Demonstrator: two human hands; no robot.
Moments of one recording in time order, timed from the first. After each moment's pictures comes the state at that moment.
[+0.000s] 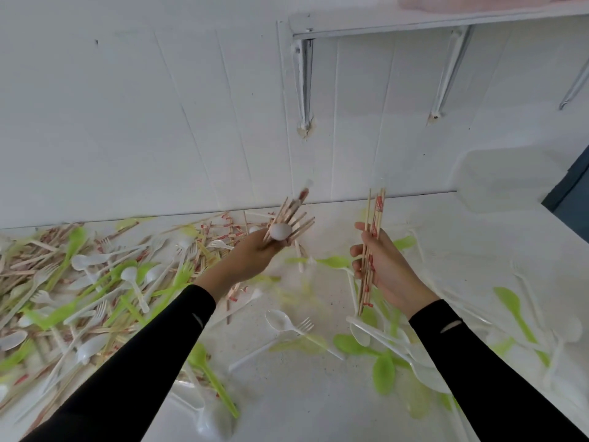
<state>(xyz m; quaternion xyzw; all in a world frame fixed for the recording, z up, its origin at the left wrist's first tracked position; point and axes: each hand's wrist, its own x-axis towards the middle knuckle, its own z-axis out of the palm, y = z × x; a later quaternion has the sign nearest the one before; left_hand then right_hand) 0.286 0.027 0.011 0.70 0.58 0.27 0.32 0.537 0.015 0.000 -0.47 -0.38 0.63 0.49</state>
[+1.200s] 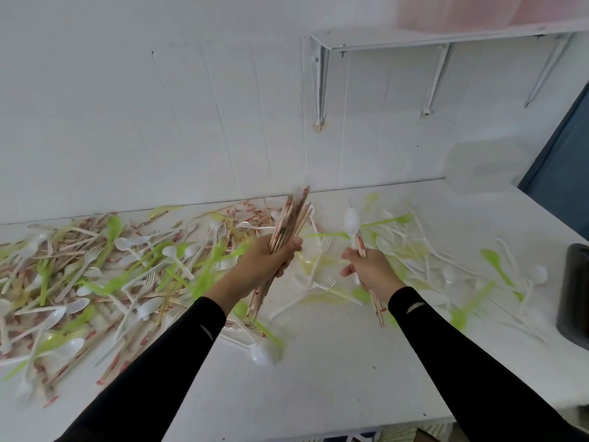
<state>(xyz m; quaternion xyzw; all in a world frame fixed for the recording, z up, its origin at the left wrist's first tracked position) 0.257 -0.100 0.038 0.59 0.52 0.39 0.48 0.480 -0.072 -0.014 -0.66 -0.44 0.50 0.35</state>
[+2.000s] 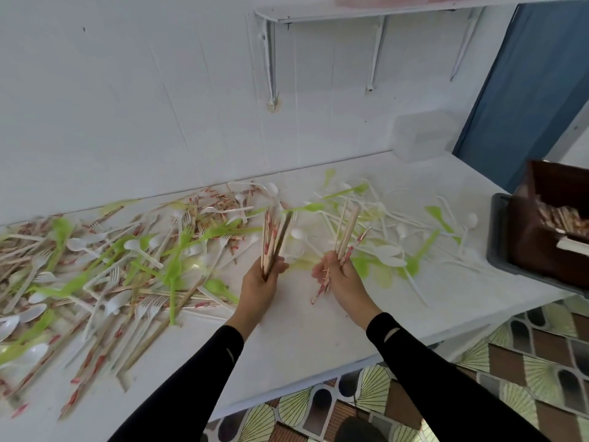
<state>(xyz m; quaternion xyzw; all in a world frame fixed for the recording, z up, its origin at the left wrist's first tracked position) 0.290 -0.152 -0.071 0.56 0.57 0.44 0.41 0.464 -0.175 -0.063 -0.58 -0.44 0.48 0.49</state>
